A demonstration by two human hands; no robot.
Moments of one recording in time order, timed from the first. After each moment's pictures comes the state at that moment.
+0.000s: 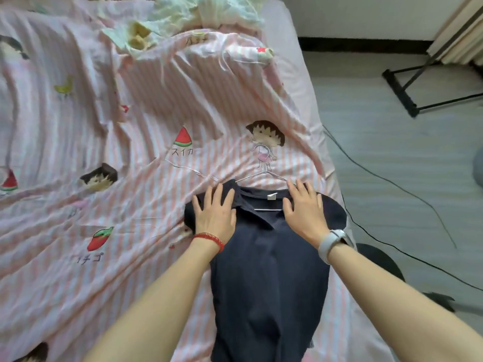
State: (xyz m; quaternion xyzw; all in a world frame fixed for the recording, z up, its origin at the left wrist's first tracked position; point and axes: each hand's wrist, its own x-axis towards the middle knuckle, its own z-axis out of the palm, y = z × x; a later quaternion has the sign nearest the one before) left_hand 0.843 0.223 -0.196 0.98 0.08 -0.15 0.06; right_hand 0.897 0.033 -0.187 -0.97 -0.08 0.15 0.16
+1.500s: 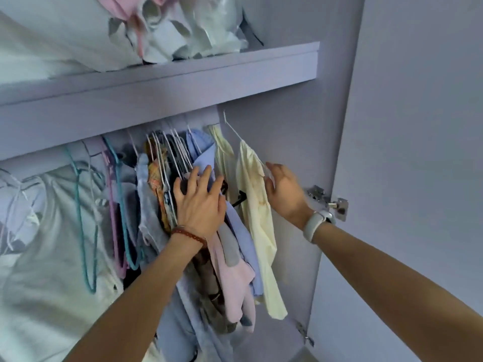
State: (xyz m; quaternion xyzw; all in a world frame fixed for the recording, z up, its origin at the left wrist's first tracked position) left_hand -0.314 0.138 0.179 0.27 0.90 0.02 -0.33; right_hand -0.272 0.326 0.177 -0.06 -0.91 0.29 0.28
